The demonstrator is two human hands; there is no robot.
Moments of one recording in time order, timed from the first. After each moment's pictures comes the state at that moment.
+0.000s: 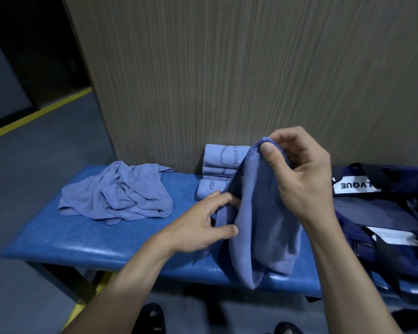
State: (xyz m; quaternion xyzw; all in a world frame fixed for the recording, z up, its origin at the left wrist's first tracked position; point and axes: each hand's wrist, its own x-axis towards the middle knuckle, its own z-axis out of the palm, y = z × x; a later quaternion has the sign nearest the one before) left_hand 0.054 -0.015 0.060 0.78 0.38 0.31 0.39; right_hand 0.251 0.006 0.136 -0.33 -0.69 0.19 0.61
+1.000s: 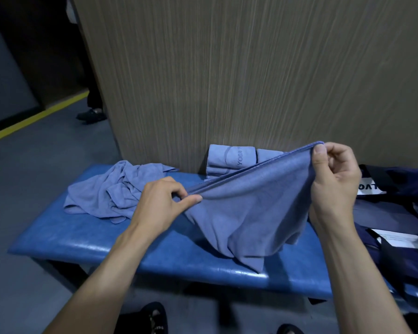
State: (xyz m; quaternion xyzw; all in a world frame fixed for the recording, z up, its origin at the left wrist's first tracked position) left_hand -0.007 0.002 0.052 0.67 0.61 0.40 0.08; right_hand 0.287 0.033 0.102 -0.40 -0.49 0.23 0.73
